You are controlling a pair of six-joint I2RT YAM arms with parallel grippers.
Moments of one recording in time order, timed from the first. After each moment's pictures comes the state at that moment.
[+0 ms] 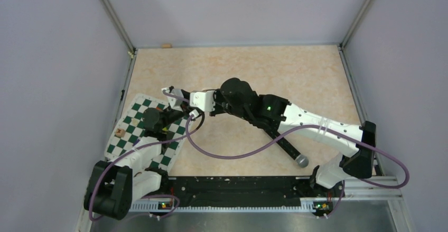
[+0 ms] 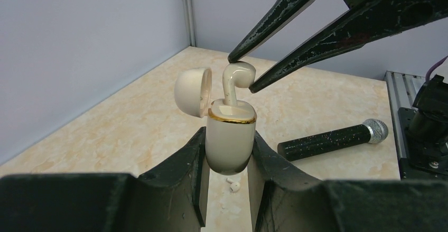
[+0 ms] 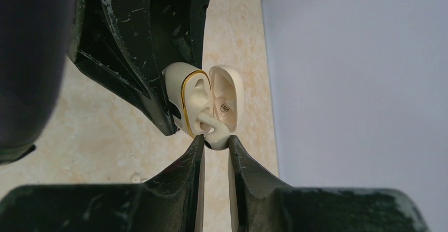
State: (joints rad) left arm -0.25 1.10 0.36 1.16 0.86 -0.29; right arm 1.15 1.51 1.52 -0.46 0.25 -0.80
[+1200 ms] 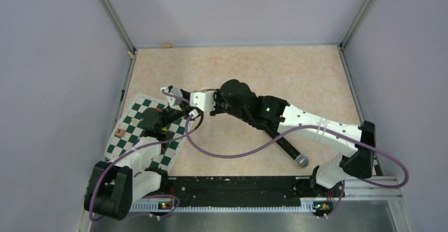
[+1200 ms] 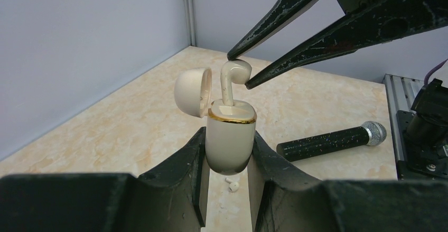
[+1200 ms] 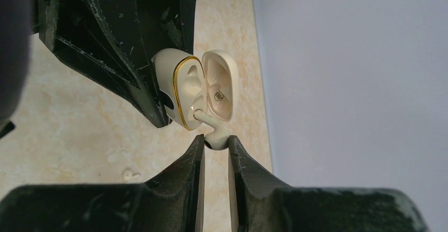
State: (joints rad) left arm -0.24 1.09 0.36 1.16 0.86 -0.31; right arm 1.16 1.51 1.50 -0.43 0.32 -0.82
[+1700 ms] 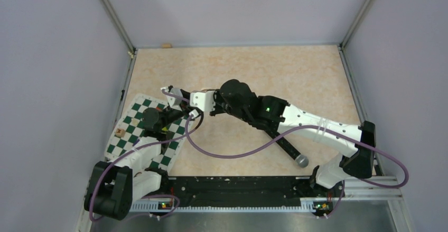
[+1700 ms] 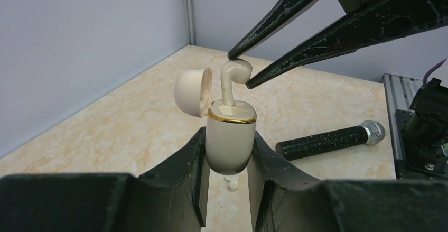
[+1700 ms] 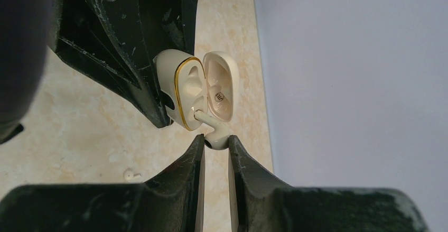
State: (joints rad) left arm -0.23 1.09 0.36 1.15 0.86 -0.31; right arm 1.16 1.51 1.50 -0.44 0.31 -0.82
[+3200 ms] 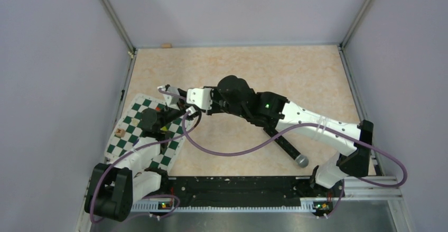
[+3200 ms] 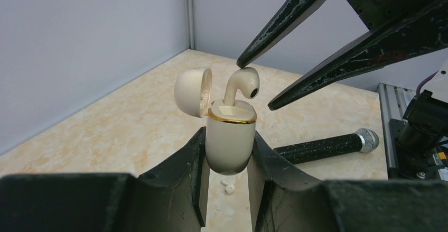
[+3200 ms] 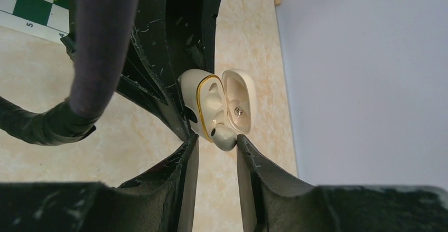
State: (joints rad) left arm -0.21 1.08 0.36 1.17 0.87 -0.37; right arm 1.16 1.54 1.59 -0.51 0.21 -0.72
